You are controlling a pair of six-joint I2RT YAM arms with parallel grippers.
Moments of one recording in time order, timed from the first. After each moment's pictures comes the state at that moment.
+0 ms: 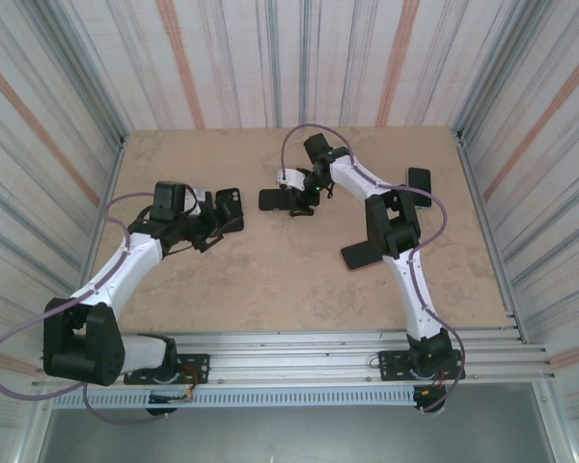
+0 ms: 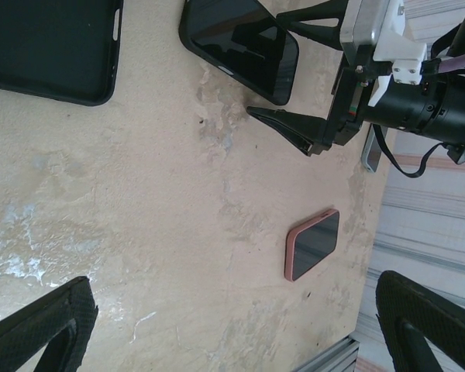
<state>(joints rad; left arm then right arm) -0.19 1.28 0.86 -0.42 0.55 -0.81 0.44 2.50 2.14 -0.84 -0.44 -1.01</state>
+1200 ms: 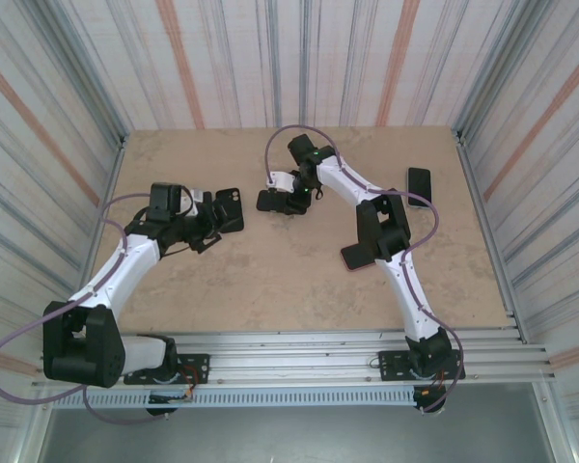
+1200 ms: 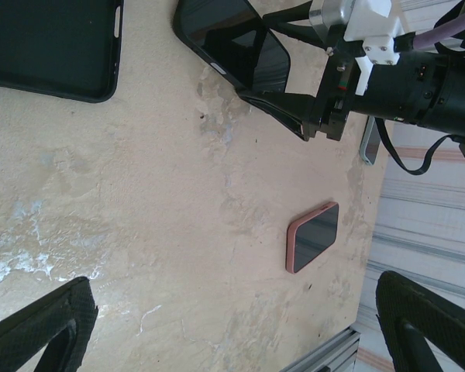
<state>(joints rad) -0.16 1.27 0.85 -0.43 0.59 -0.77 0.51 2.55 2.27 -0.94 -0.27 -0.95</state>
